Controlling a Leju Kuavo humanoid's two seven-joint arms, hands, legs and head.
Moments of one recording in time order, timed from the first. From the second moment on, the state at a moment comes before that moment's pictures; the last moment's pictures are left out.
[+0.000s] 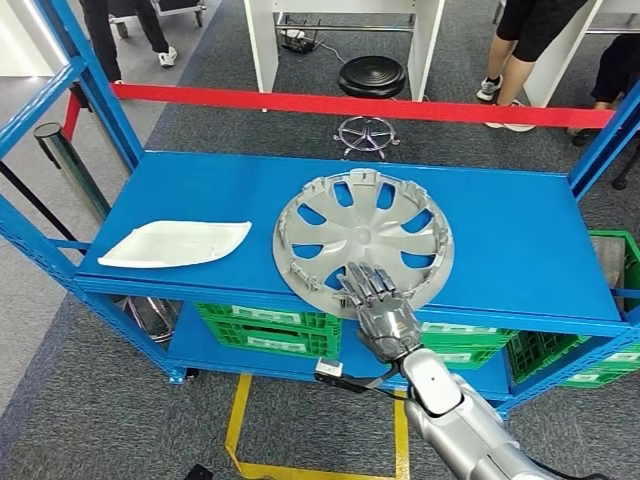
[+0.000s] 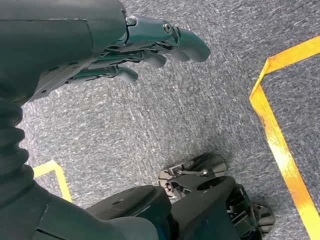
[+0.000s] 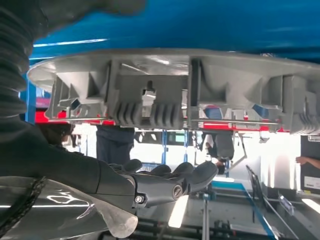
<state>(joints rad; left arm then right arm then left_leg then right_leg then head) -0.08 -0.02 -0.82 -0.17 0.62 0.28 -0.26 -0.39 -0.03 0.63 -0.83 1.36 -0.58 -0.02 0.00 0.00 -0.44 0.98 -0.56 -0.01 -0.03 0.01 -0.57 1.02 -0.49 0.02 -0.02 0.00</state>
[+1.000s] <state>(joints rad) -0.05 -0.02 -0.80 -0.17 0.71 0.29 -0.33 -0.16 -0.05 0.60 -1.35 1.40 -0.67 -0.12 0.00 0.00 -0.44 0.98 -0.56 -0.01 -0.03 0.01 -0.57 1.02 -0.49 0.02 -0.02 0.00</state>
